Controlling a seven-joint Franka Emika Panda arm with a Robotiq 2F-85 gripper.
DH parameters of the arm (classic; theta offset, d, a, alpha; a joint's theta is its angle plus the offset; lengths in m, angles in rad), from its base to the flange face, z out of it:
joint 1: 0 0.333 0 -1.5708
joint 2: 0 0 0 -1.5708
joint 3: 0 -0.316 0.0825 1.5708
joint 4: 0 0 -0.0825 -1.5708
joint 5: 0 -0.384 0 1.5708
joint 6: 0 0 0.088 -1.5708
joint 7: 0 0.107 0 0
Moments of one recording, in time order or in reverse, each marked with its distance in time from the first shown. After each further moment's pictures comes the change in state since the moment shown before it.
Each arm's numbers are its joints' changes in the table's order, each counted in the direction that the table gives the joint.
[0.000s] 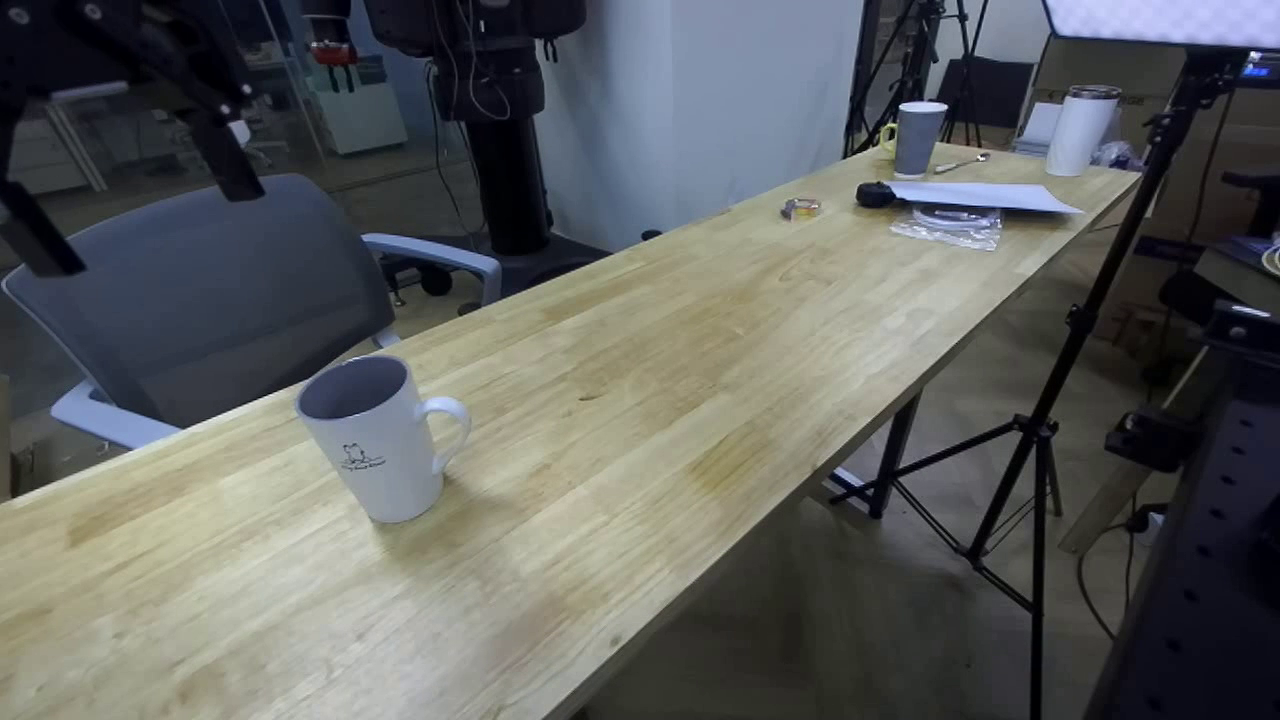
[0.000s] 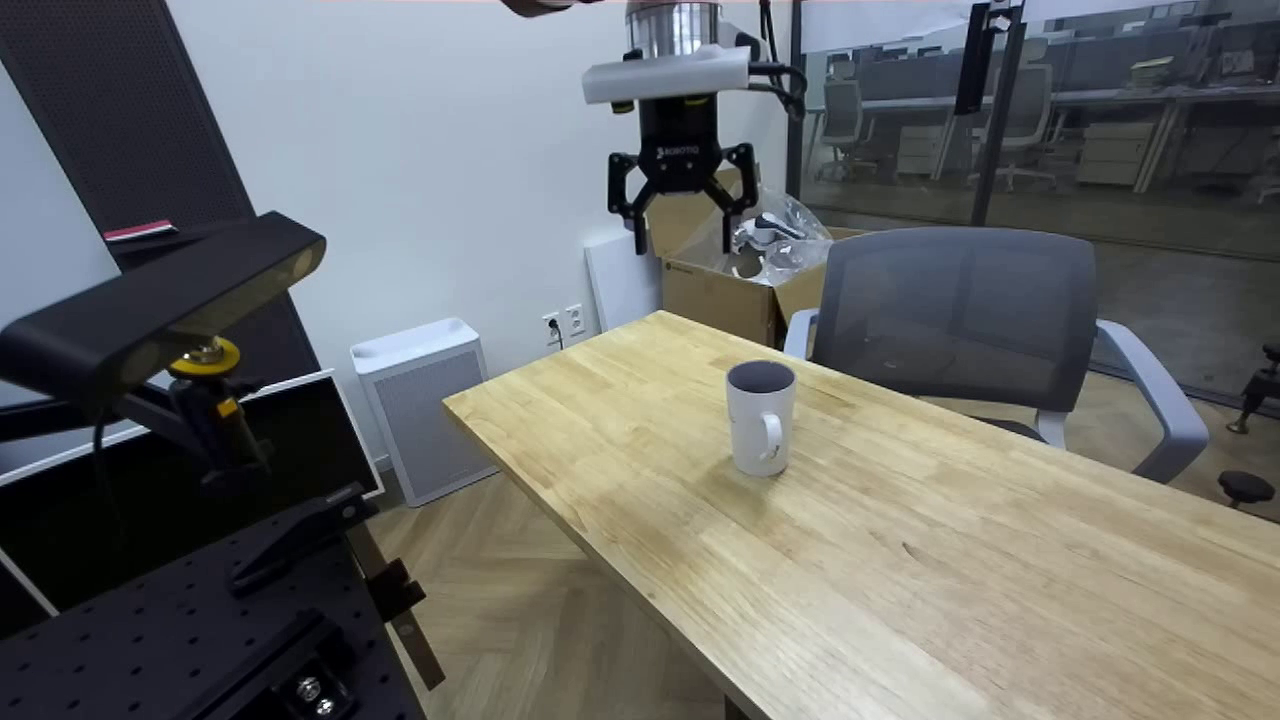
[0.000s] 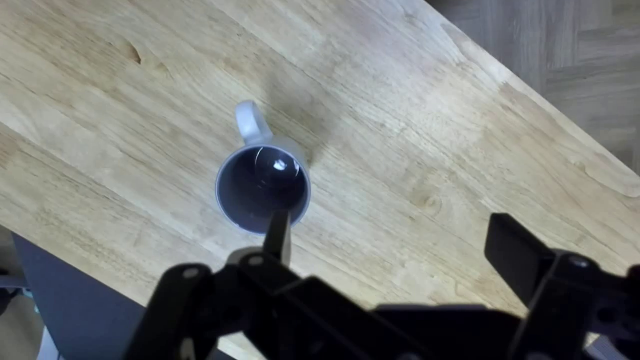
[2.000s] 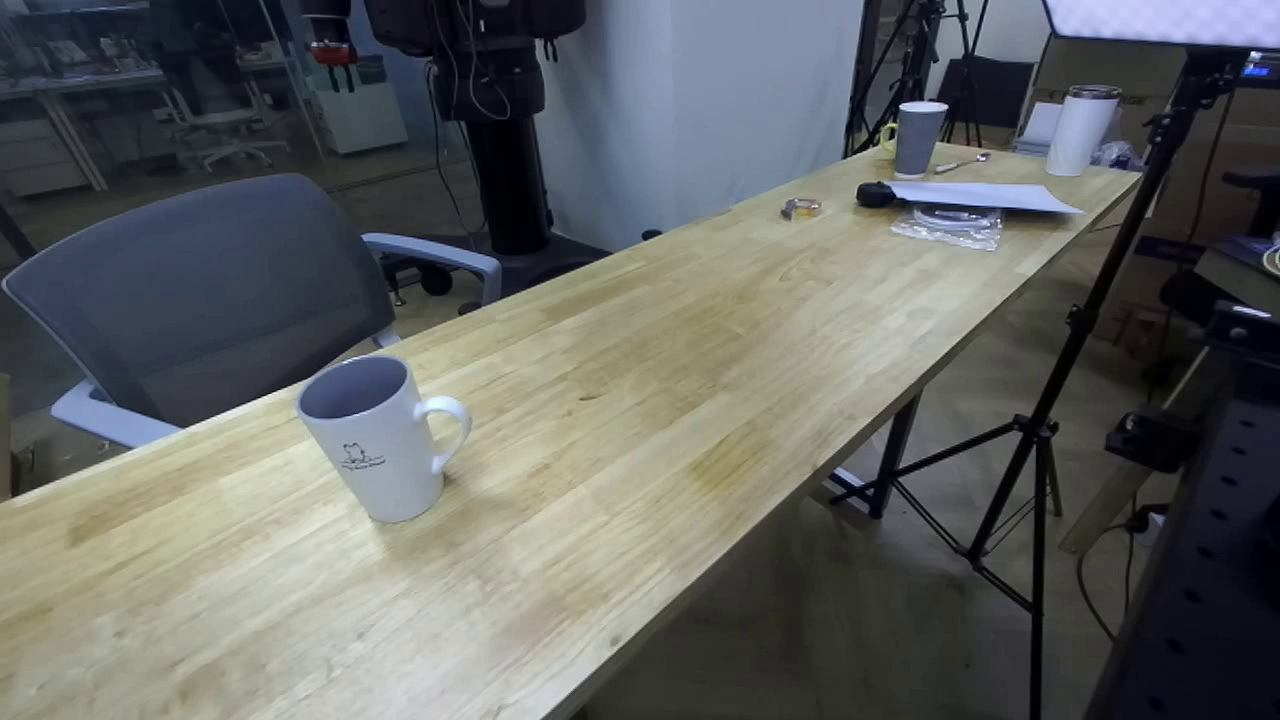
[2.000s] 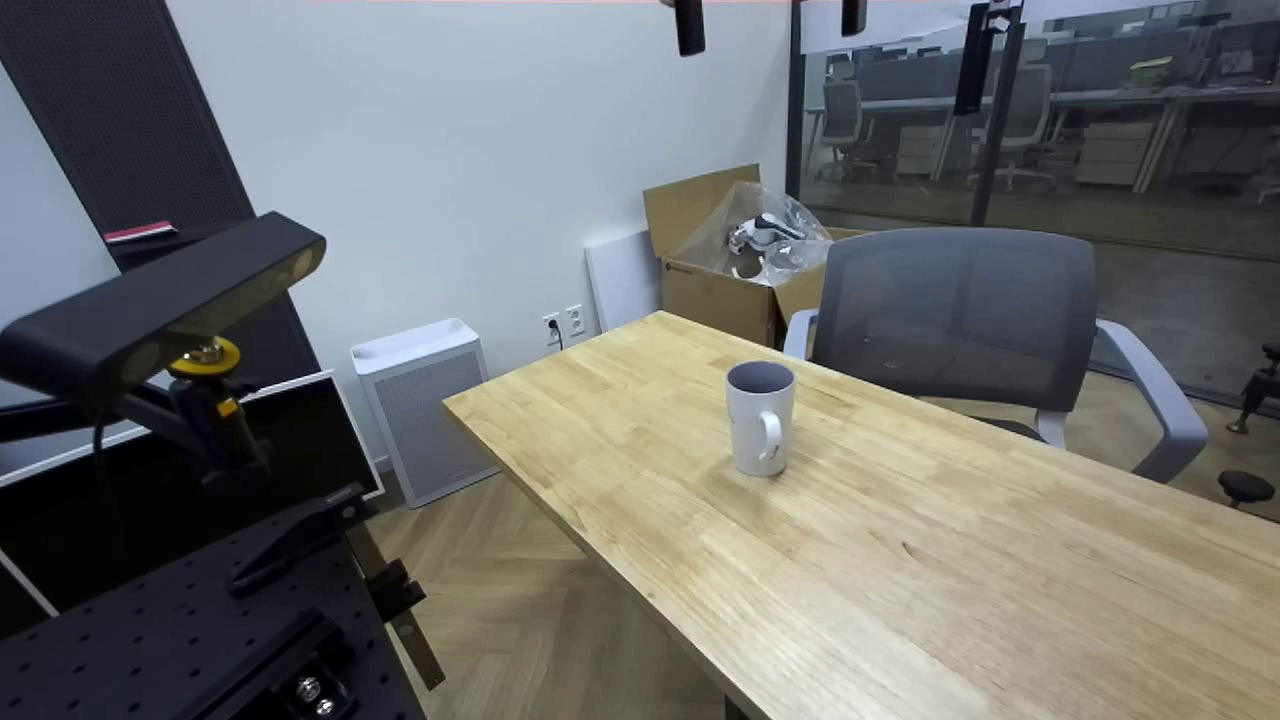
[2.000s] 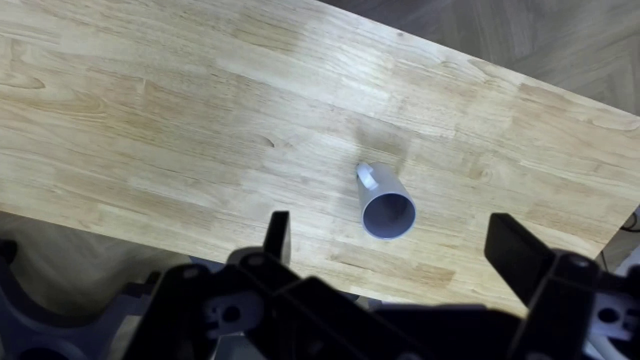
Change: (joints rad) arm -0.162 -0.788 0.175 0.526 -0.158 0.054 -0.122
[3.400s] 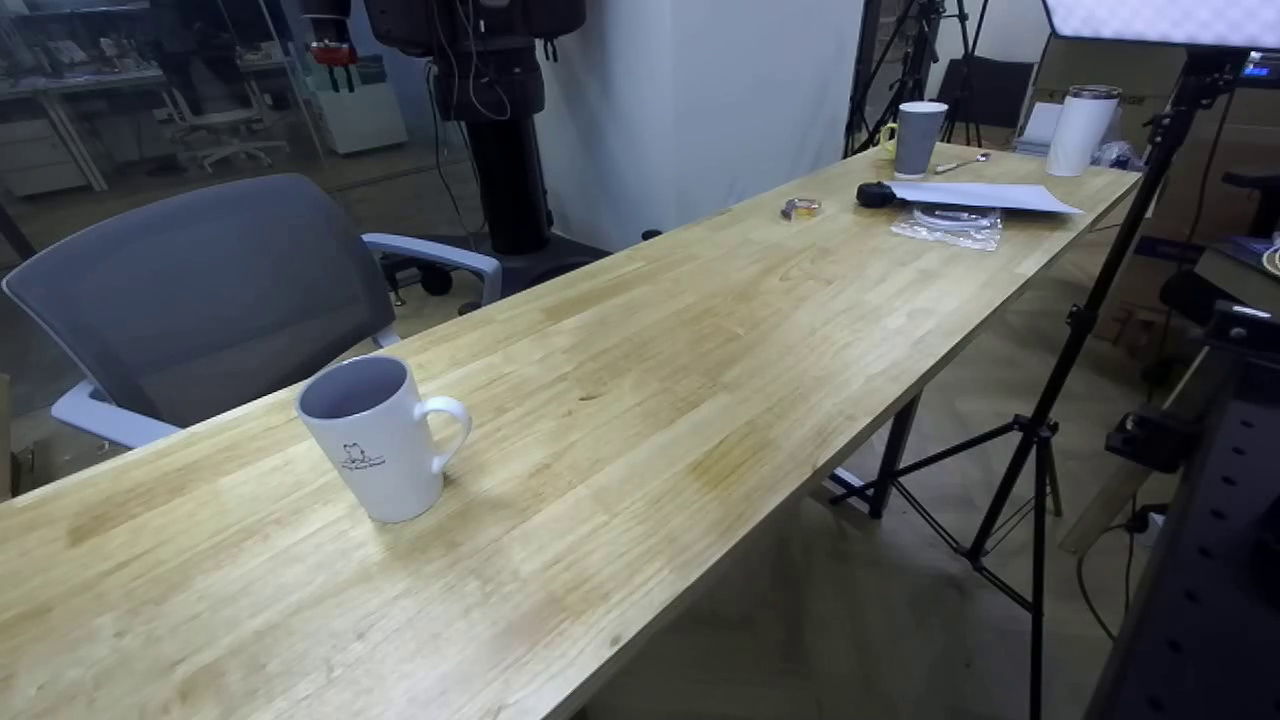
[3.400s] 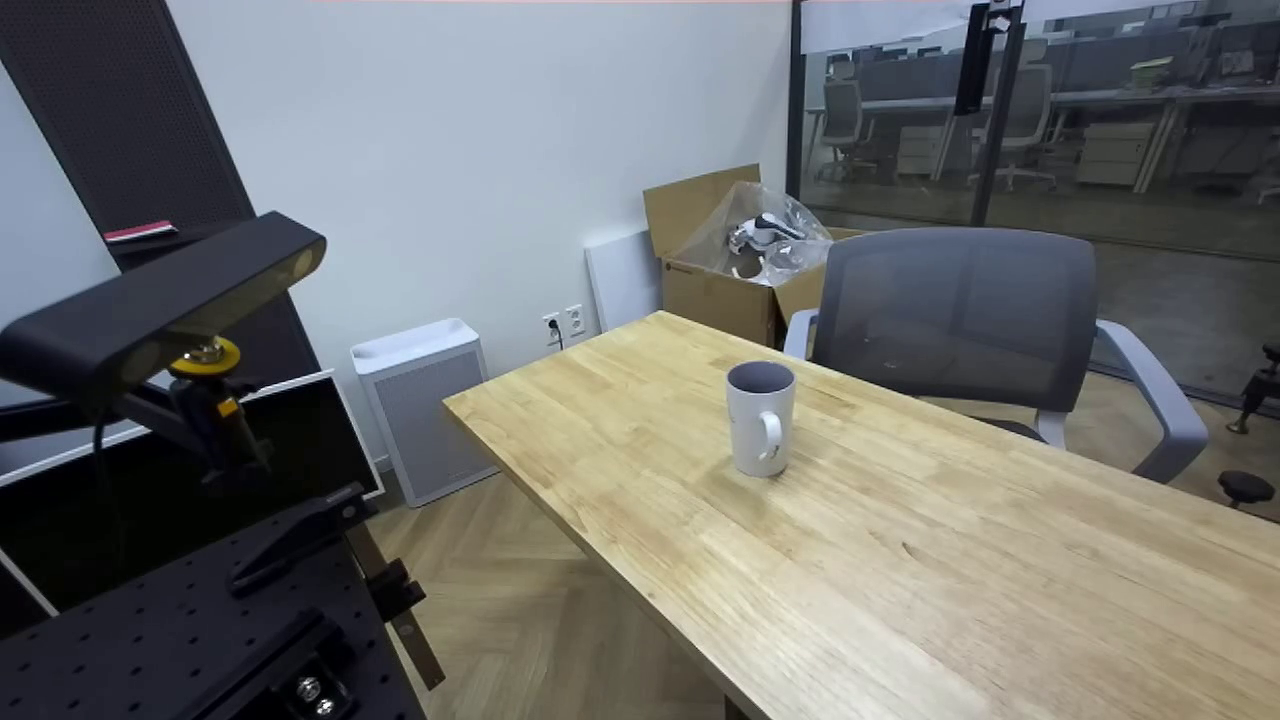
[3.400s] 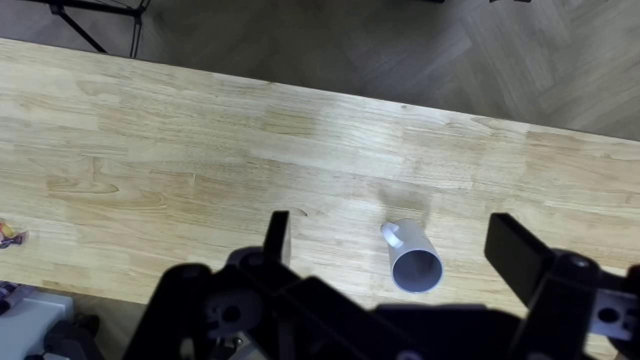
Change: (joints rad) arm -0.040 -0.196 -0.097 0.030 0.068 0.274 0.237
